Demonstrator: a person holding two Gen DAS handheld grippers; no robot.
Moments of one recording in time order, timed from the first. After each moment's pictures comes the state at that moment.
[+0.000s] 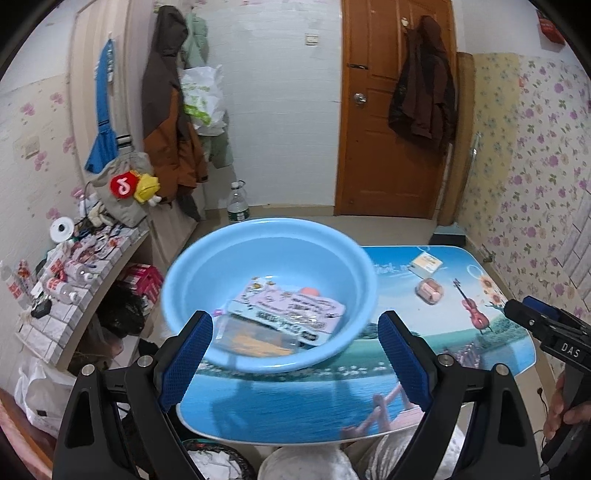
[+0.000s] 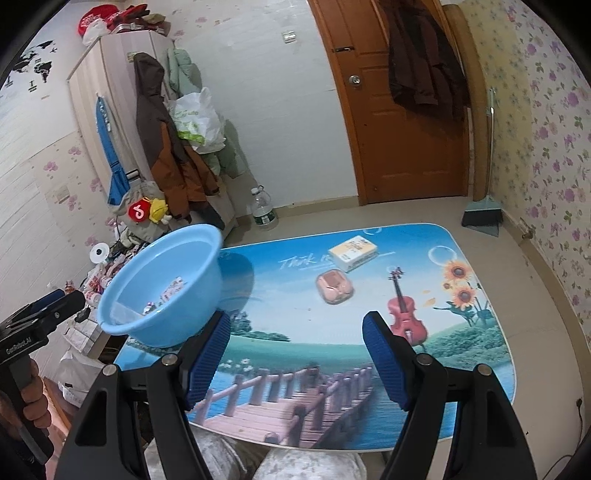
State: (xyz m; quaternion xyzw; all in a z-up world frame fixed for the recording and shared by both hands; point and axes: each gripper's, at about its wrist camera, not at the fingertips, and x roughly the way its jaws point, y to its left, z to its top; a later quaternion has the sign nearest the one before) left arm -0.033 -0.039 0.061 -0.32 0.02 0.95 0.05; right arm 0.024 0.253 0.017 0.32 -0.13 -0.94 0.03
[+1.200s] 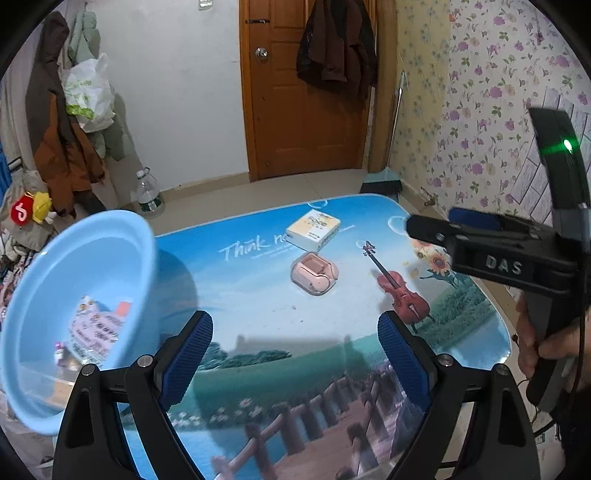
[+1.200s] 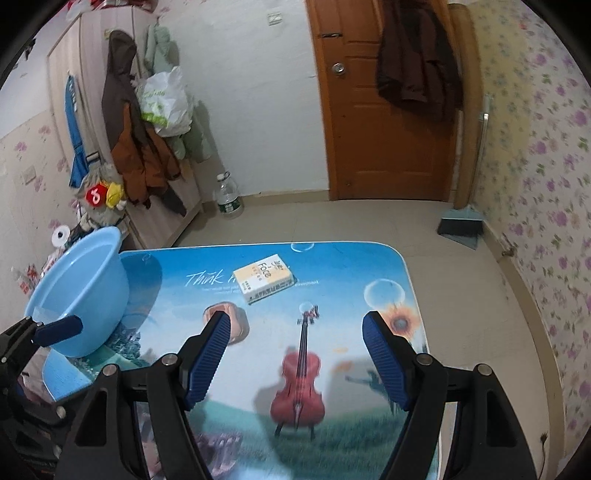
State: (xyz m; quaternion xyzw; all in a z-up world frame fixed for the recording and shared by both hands) left arm -0.107 0.135 -0.010 -0.38 0.08 0.90 0.19; right arm -0.082 0.344 -0.020 0.36 -0.06 -0.93 0.00
